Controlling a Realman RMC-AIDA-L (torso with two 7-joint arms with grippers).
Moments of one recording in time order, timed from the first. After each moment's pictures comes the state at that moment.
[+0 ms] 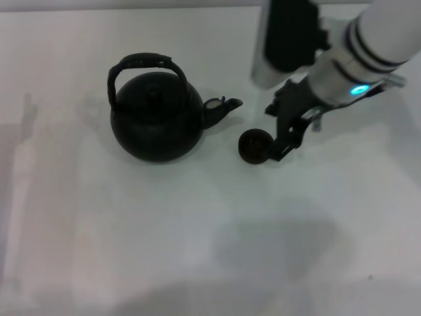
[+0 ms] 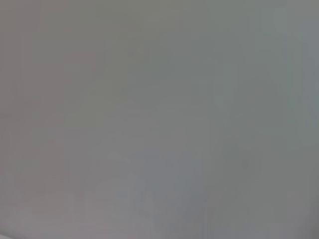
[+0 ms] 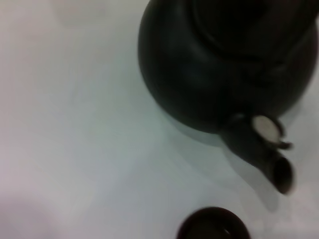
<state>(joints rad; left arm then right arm) -0.29 -2.08 2.78 0.18 -1.48 1.33 -0.37 0.77 2.02 -1.74 -1.13 0.69 1.33 -0.85</state>
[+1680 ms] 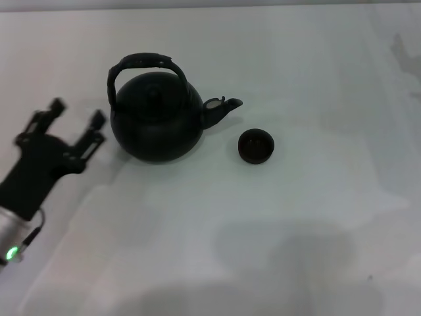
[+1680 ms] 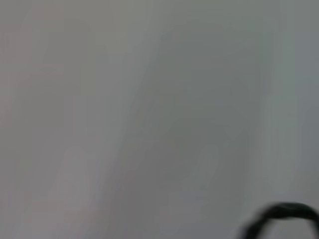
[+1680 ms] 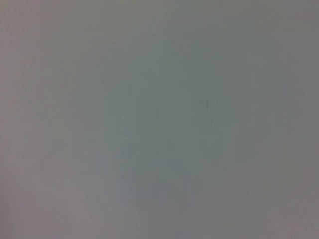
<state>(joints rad) -0.22 -2.08 2.79 0.16 -0.89 1.45 -0.40 0.58 2.02 -0.39 0.01 2.18 1.05 -2.67</state>
